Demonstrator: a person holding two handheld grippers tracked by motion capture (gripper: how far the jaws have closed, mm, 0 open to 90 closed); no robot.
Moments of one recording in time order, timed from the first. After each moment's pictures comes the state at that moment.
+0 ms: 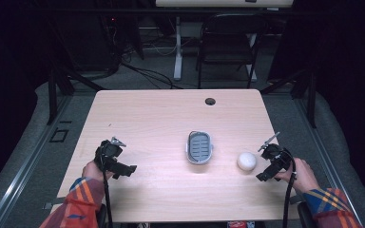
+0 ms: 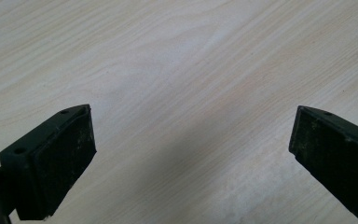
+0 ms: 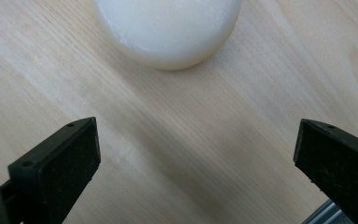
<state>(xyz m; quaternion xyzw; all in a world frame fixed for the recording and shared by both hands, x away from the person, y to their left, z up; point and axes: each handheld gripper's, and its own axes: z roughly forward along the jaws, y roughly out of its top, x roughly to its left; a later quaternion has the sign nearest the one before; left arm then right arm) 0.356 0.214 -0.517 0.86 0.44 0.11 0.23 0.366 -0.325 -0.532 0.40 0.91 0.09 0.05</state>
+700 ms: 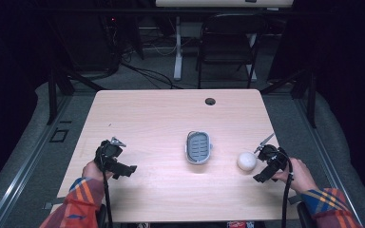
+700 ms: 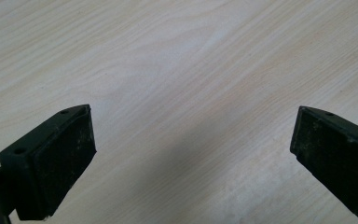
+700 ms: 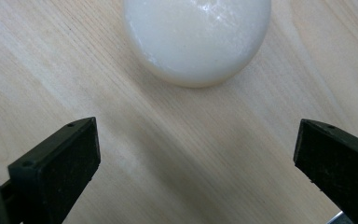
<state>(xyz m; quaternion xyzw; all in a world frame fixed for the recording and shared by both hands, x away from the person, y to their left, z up) 0.356 0.215 -0.517 0.86 0.43 0.11 0.24 0.364 -0.313 -0.532 0.37 0.92 0.09 0.06</state>
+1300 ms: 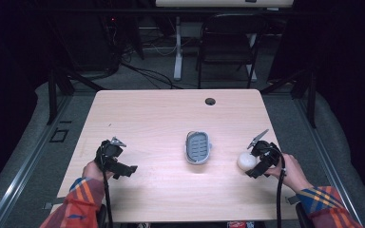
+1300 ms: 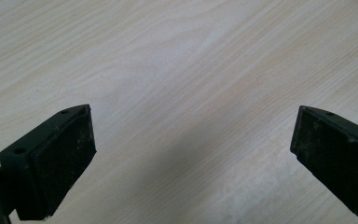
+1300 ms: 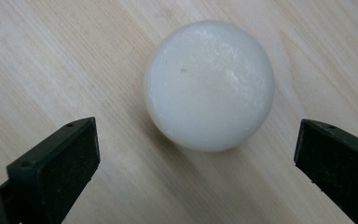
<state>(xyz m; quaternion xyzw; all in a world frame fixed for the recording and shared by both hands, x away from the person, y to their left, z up) 0.357 0.214 -0.518 0.86 0.43 0.10 0.24 0.375 -0.293 -0.527 0.35 0.93 0.13 0.07</state>
